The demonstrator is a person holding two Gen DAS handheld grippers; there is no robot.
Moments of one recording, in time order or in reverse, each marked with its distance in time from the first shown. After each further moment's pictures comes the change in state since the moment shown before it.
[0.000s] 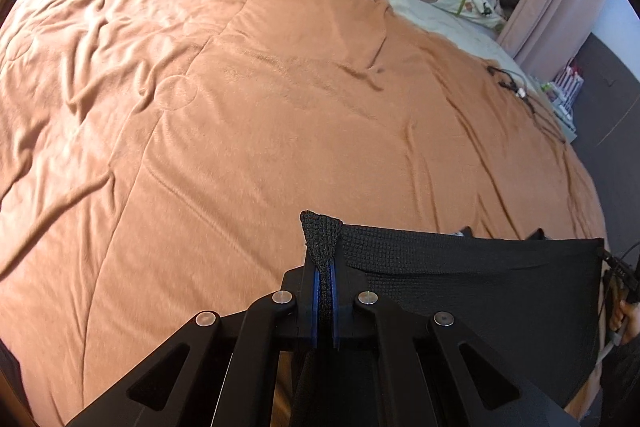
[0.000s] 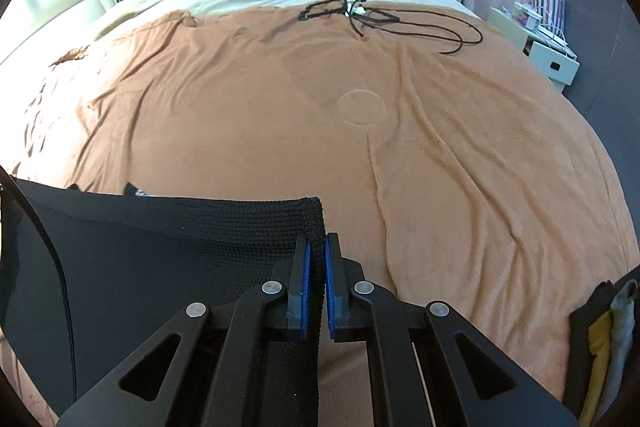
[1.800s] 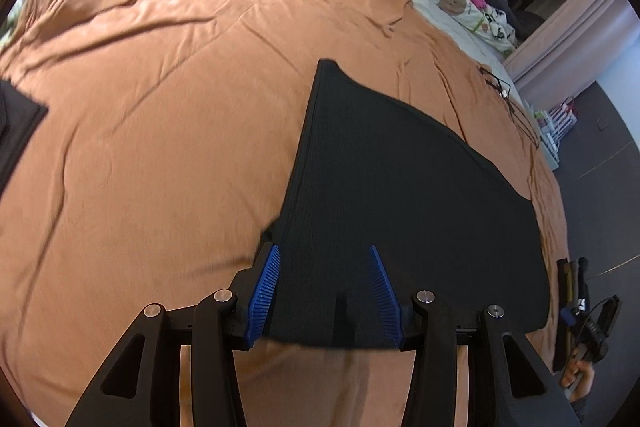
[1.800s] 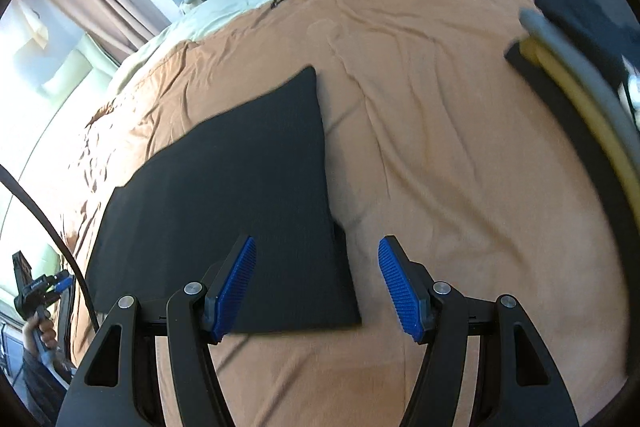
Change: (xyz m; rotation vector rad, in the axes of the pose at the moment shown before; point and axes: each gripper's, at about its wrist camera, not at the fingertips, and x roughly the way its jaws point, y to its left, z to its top) left arm -0.129 0.013 -0.188 -0.264 0.039 -0.079; right arm -0.147 -0.048 -0.173 0.379 0.019 0.204
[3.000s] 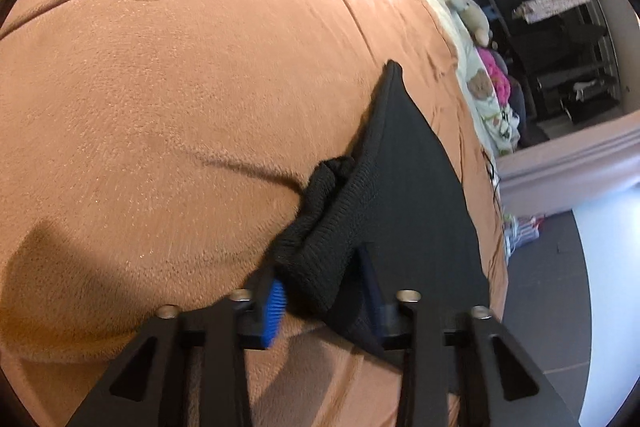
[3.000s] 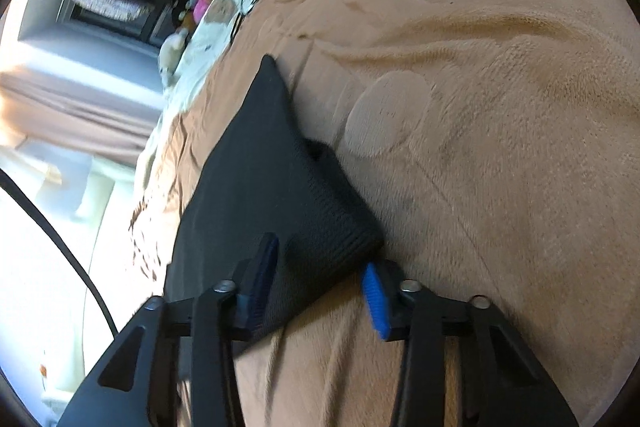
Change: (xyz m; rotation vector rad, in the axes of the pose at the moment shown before) left arm 0.035 0.064 -0.069 -0.440 -0.114 -0.188; right arm 0.038 -0.050 -0.078 0.463 -0.120 0.212
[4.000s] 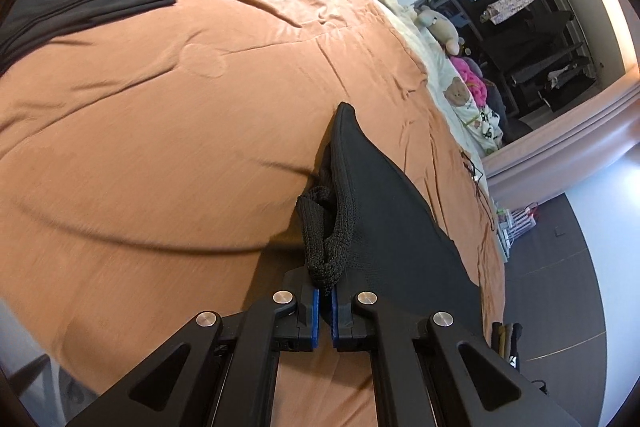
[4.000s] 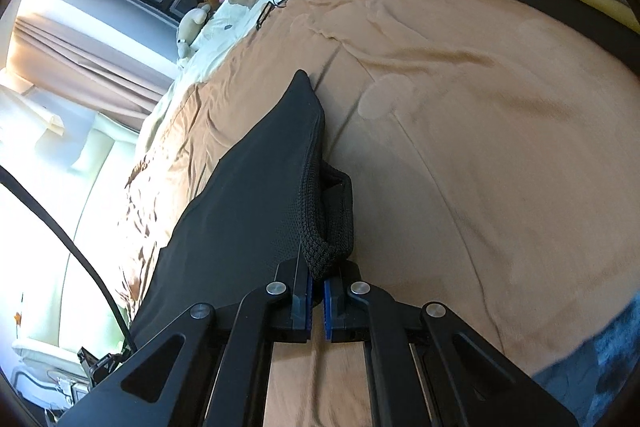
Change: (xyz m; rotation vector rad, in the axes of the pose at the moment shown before) left arm -0.115 -0.002 -0.032 0.117 -0.097 -0.009; right arm -0.092 0.029 -0.058 -0.148 0.024 -0.058
